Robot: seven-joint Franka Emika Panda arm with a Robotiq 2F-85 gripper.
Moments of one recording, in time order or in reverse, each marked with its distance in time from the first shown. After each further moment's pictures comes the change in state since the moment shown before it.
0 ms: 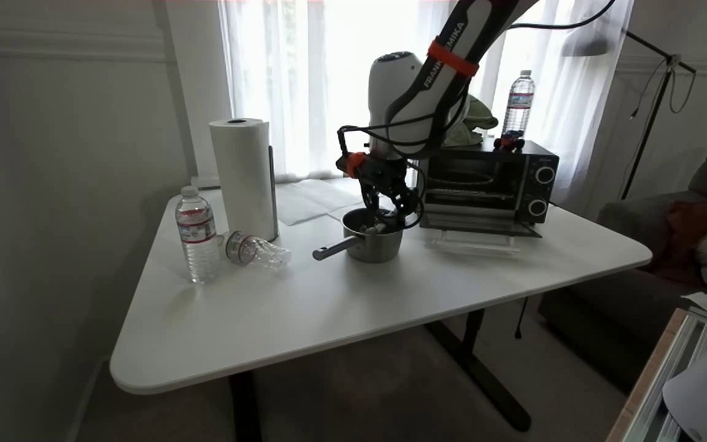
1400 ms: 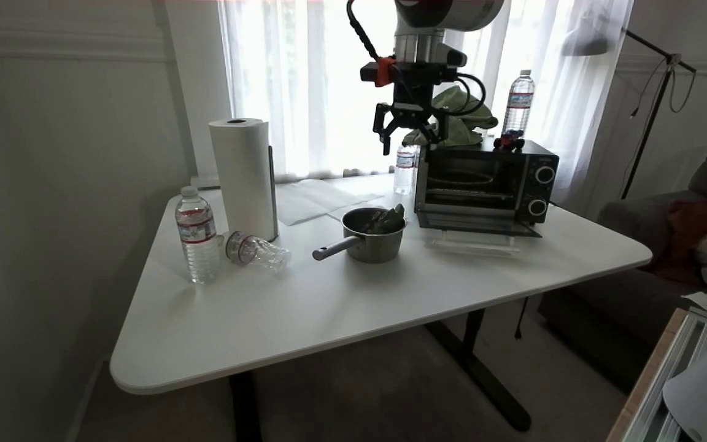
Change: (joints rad) arm -0.197 -0.355 0.171 0.006 0.324 -0.482 -0.560
